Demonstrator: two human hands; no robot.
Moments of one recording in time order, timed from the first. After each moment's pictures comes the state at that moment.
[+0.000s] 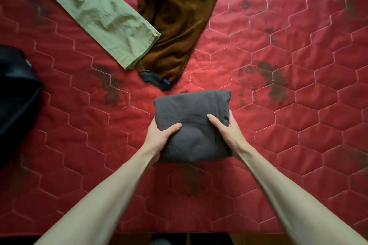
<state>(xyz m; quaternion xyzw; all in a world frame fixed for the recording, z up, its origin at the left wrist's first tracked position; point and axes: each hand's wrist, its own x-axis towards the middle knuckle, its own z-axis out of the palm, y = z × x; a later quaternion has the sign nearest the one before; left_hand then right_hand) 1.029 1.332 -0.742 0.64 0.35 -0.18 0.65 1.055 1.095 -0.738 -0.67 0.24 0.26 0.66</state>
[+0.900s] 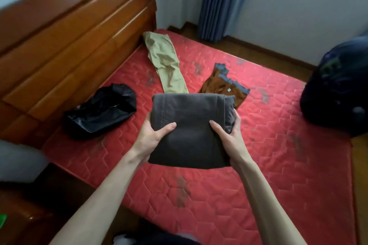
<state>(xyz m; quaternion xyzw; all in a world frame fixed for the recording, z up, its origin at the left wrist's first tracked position) 0.956 1.370 -0.233 0.60 0.27 0.12 0.74 1.073 1.152 -0.239 -0.69 -0.03 0.24 0.69</state>
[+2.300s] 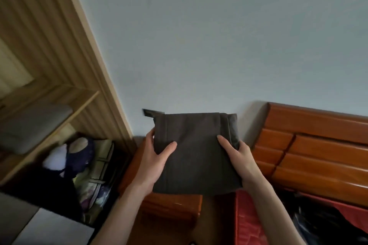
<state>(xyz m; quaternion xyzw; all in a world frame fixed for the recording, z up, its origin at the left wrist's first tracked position) 0.347 1.673 -0.126 0.31 0.60 0.59 0.44 0.581 1.761 -0.119 -0.51 -0.48 0.62 0.37</state>
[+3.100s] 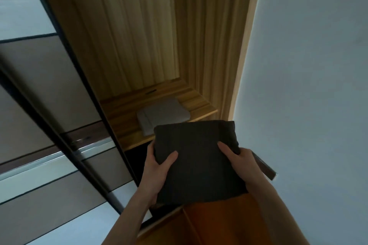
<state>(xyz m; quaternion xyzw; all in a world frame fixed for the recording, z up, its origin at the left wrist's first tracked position) 0.134 1.620 -0.107 0.05 0.68 0.72 0.16 0.216 1.856 -0.104 -0.29 -0.70 0.65 0.06</state>
